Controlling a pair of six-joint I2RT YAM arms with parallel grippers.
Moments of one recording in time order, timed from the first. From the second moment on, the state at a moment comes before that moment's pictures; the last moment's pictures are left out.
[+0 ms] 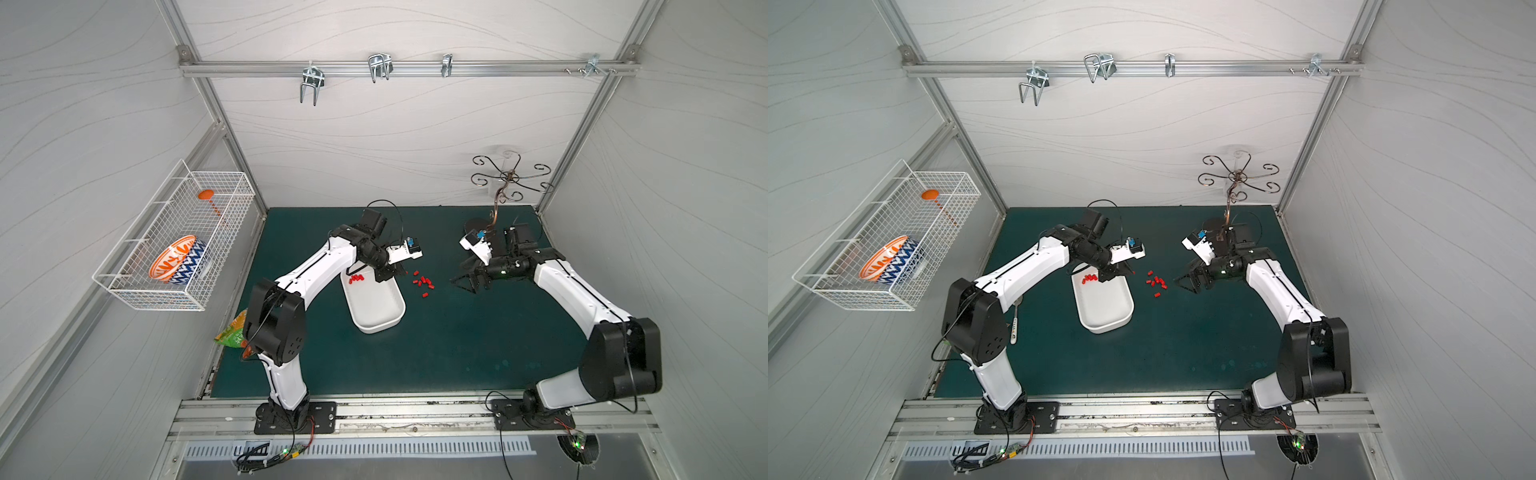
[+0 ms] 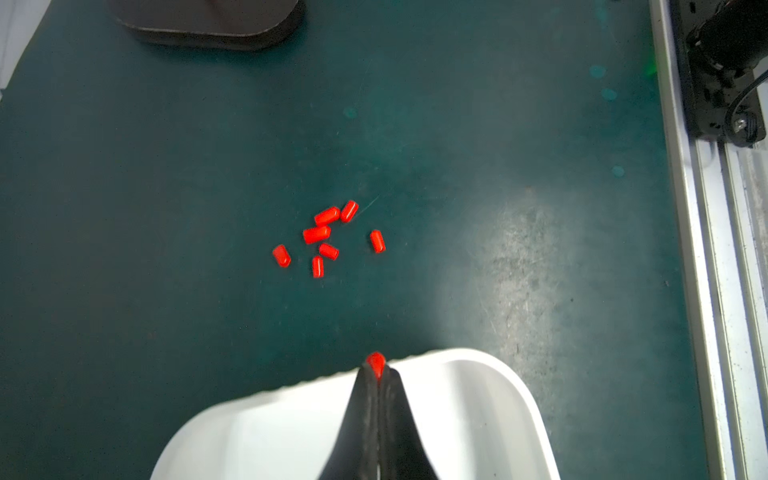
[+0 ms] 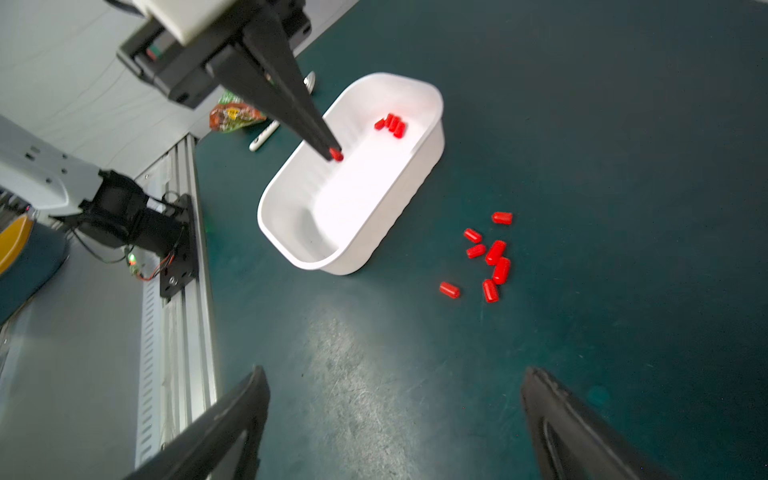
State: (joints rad) left arm -0.50 1.85 1.58 -0.84 0.56 0.81; right arm 0.15 1.44 1.11 -0.66 -0.89 -0.49
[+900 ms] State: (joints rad) left arm -0.59 2.23 1.83 -0.88 0.35 0.81; right arm 0.03 1.38 1.08 -0.62 -0.96 -0.41
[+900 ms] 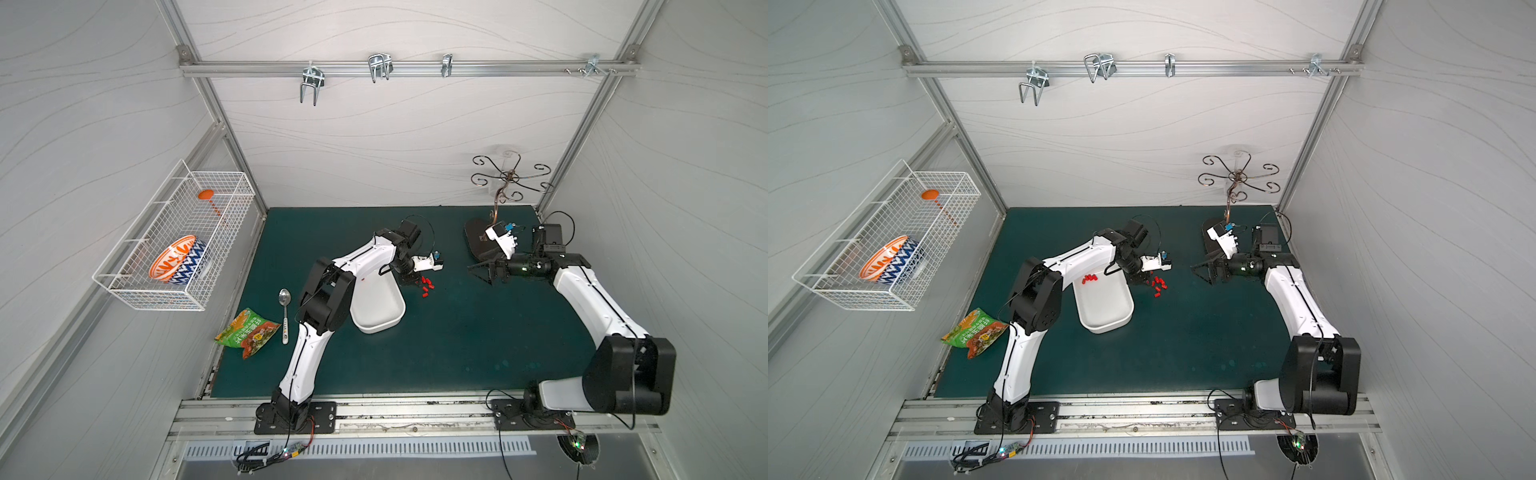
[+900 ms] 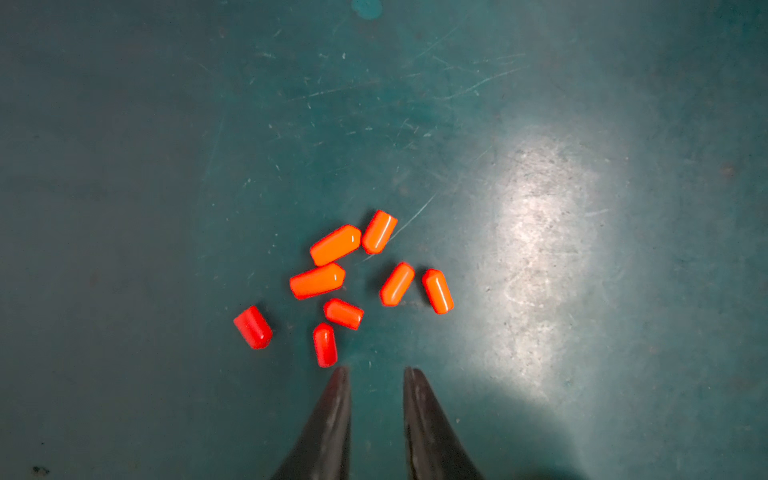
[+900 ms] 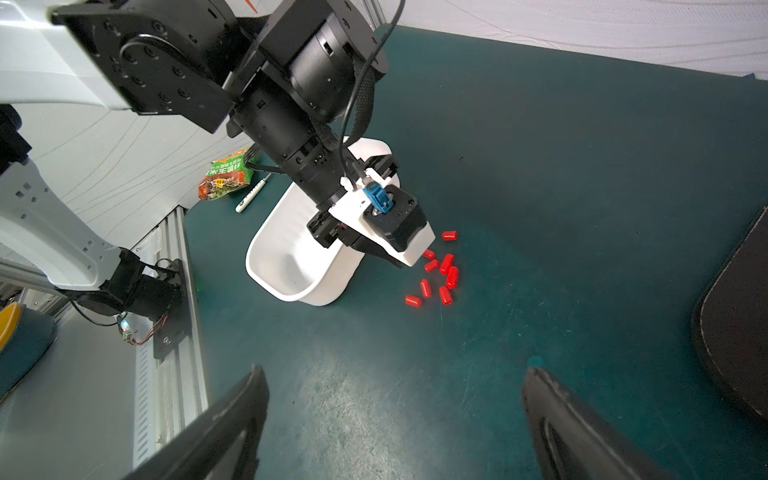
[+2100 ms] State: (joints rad) left arm -0.33 1.82 1.39 -0.87 0.13 1.13; right arm 0.39 1.52 1.16 -0.64 -0.91 -0.44
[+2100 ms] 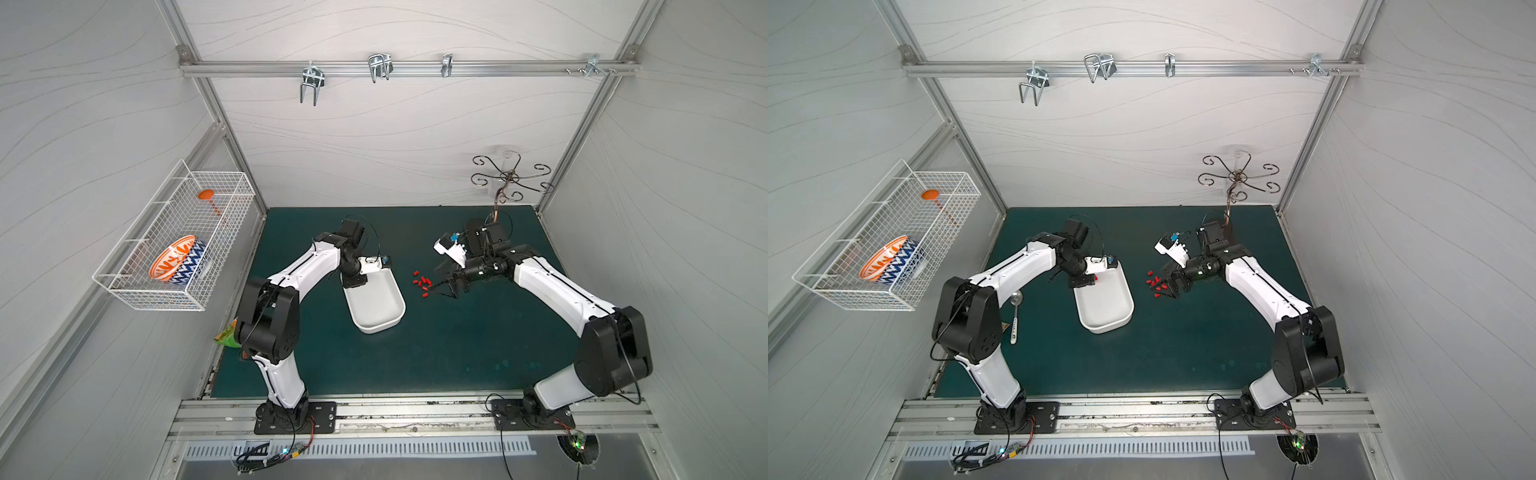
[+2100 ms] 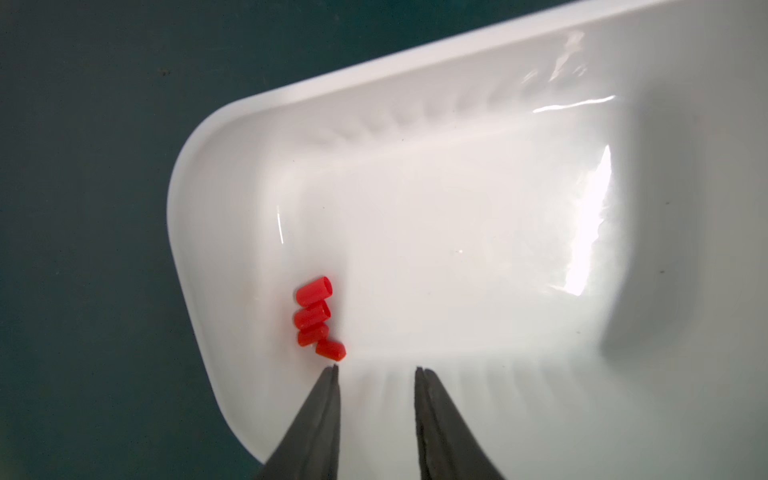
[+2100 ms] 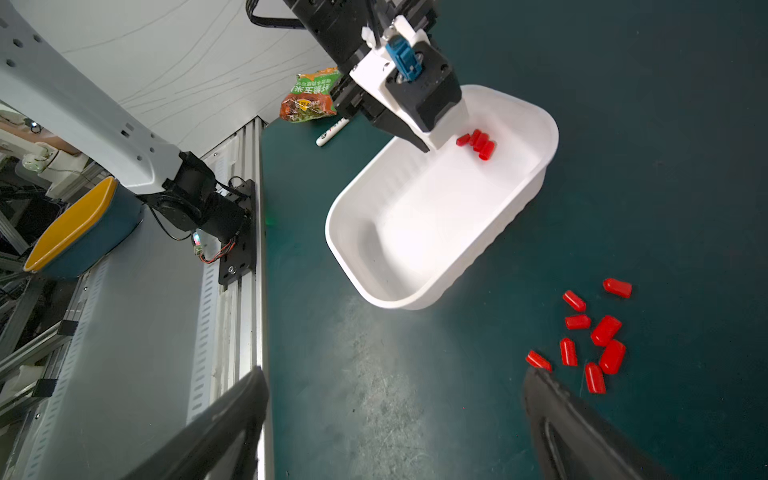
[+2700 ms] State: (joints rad) left arm -0.34 2.07 1.56 -0.86 0.02 1.33; right arm 0.28 1.48 1.12 -0.61 -0.96 -0.43
